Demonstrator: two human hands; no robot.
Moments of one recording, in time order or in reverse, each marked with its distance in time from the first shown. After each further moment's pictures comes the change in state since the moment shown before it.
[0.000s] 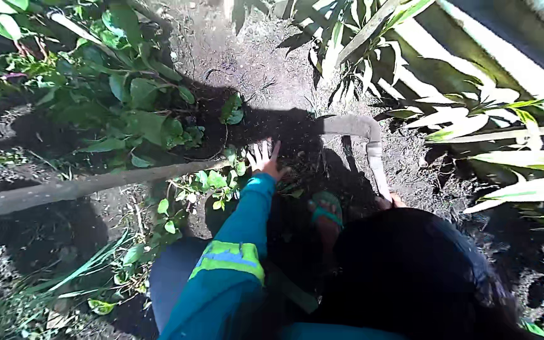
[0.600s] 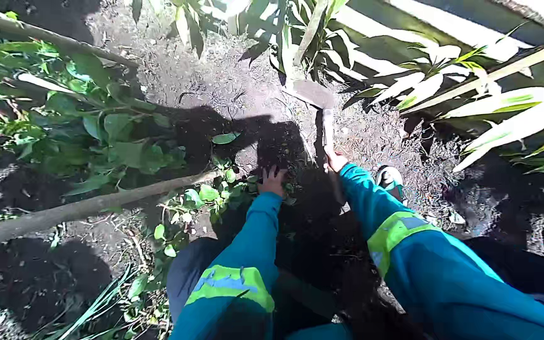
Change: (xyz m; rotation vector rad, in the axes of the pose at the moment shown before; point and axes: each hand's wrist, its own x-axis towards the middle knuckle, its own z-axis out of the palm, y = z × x) left_hand 0.004 0.002 0.066 0.011 -0.209 0.030; right_hand 0.073 -0.087 0.073 0.666 -0.077 -0.027
